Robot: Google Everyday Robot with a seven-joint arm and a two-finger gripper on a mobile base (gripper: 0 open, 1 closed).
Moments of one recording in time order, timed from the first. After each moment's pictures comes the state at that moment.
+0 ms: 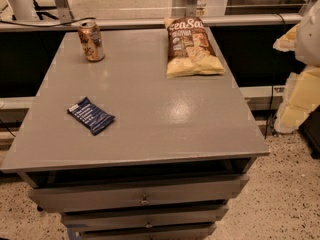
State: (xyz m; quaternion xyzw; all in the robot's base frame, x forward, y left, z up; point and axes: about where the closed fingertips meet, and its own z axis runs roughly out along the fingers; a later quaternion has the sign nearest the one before) arm 0.438 -0.217 0.977 -0.60 0.78 -0.03 0.16
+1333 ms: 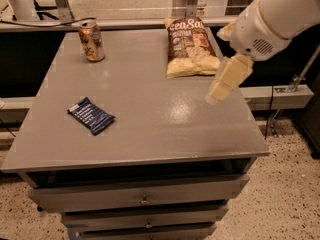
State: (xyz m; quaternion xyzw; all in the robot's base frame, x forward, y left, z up) arm 0.525 -0.123 0.957 -0.60 0.74 0.05 0.28
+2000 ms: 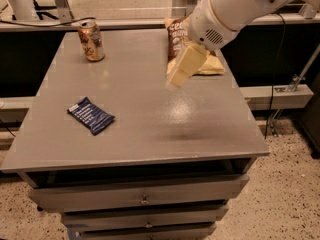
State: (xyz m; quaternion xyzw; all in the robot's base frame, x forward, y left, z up) arm 0.569 -0.045 0.958 -0.61 0.72 0.08 0.32
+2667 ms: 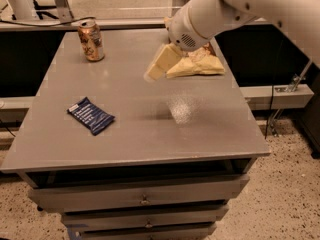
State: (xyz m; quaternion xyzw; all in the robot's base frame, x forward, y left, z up) arm 0.624 -0.005 0.939 -0.58 0.71 0.11 0.38
